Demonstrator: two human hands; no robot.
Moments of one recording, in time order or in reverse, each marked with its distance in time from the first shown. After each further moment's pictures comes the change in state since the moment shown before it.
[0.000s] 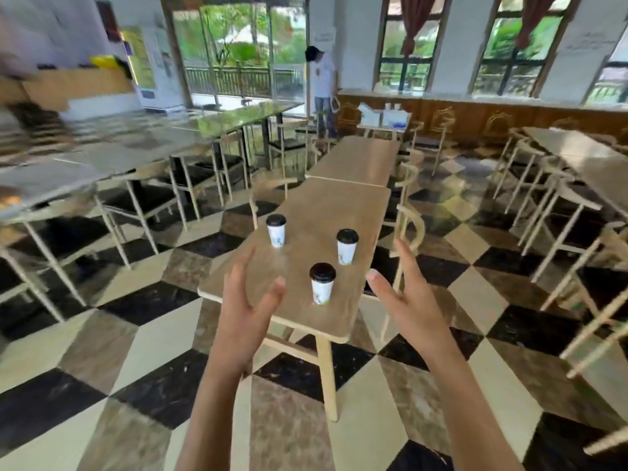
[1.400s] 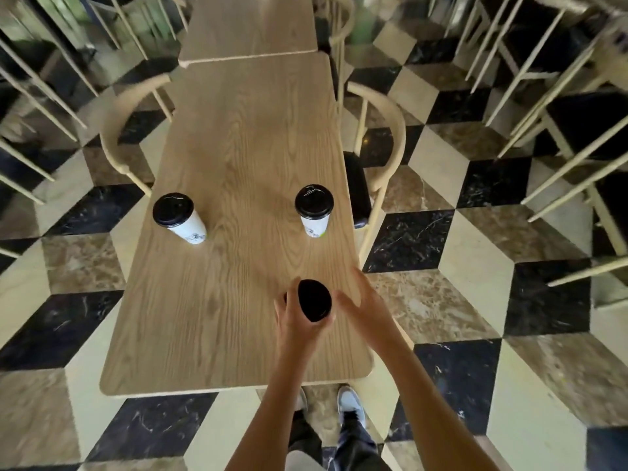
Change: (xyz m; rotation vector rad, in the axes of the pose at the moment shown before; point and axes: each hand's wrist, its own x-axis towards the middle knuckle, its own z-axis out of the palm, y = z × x) left_hand 0.271 -0.317 0.234 0.362 -0.518 -0.453; right_hand 0.275 0.294 0.164 -0.060 0.046 0.779
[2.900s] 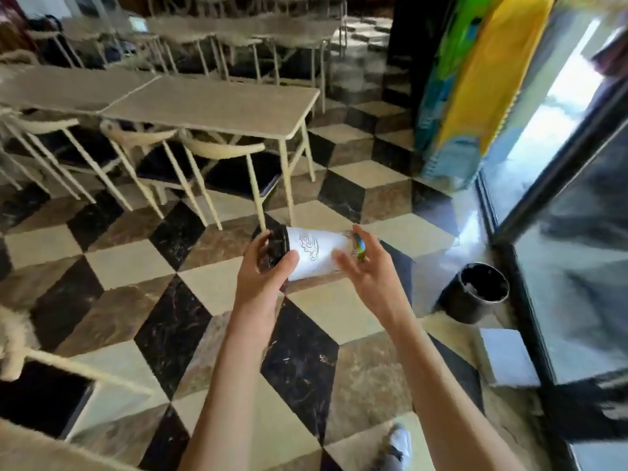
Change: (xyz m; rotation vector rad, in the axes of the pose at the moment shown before) left_hand -0.321 0.241 0.182 -0.420 -1.341 0.429; right_hand -0.396 0.158 -0.254 0.448 1.370 0.057
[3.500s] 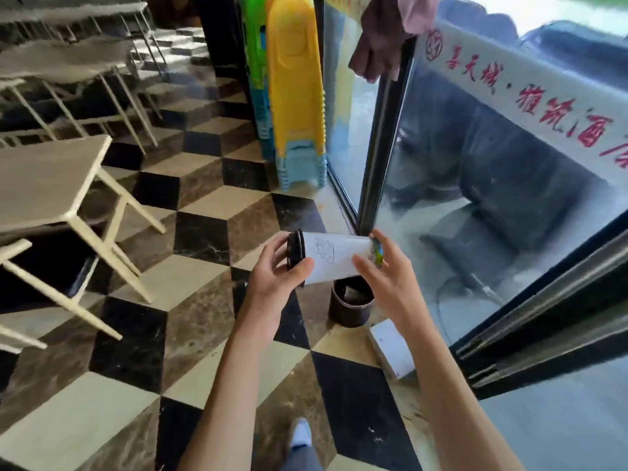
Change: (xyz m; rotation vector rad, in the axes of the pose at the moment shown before) left_hand 0.132 -0.095 0.447 0.142 -0.619 -0.068; right_hand 0.105 0.097 -0.413 -0.061 0.542 0.135
